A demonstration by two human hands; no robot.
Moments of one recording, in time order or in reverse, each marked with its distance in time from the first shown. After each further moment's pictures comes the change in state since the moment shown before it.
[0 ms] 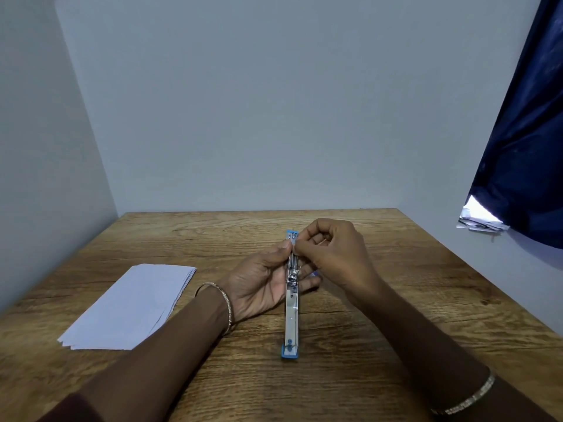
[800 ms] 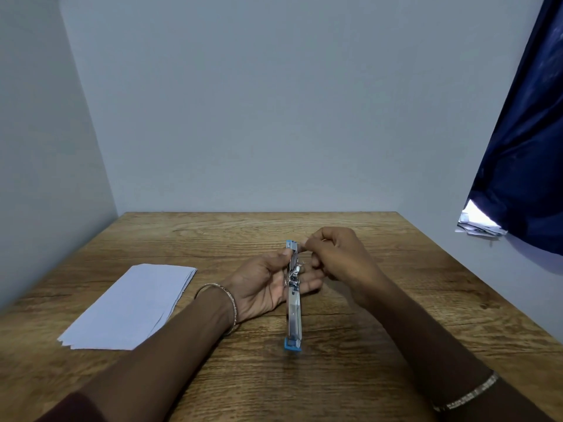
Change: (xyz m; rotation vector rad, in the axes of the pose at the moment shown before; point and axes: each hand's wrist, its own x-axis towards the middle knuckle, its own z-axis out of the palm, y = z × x) left_hand 0.002 -0.002 -0.005 -0.139 0.073 -0.049; right_hand 0.012 0.012 -0.007 -0.024 -0.094 0.142
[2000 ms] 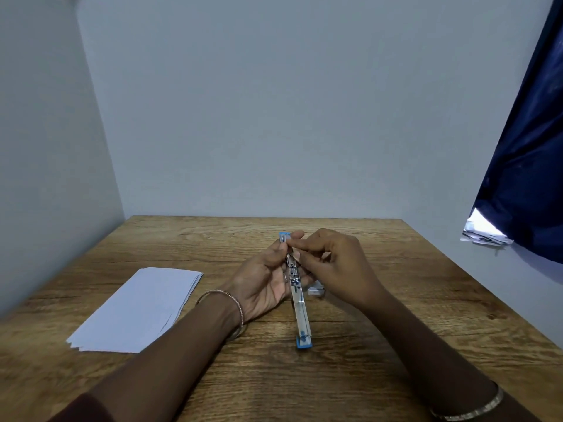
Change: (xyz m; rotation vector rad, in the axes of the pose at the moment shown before) left_hand 0.001 0.007 -0.002 0.005 0.090 0.152; right_hand -0.004 -0.001 0.005 -0.330 0.008 -0.507
